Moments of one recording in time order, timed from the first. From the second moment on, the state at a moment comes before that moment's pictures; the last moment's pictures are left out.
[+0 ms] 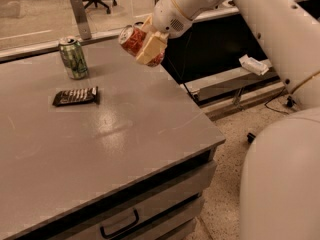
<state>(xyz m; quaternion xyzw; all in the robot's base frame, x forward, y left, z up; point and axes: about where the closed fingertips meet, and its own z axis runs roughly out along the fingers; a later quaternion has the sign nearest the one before) 0.663 0.037 0.952 -0.71 0.60 0.18 0.33</state>
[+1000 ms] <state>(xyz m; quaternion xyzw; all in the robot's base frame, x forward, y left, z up) 0.578 0.034 0.892 -0.77 0.62 0.06 0.14</state>
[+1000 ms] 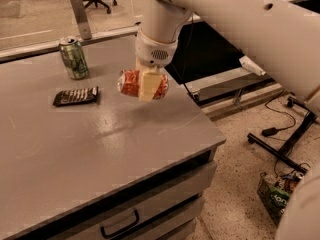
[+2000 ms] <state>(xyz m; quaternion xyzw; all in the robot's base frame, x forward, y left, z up) 0.567 0.033 0.879 -0.78 0.61 0.01 0.09</state>
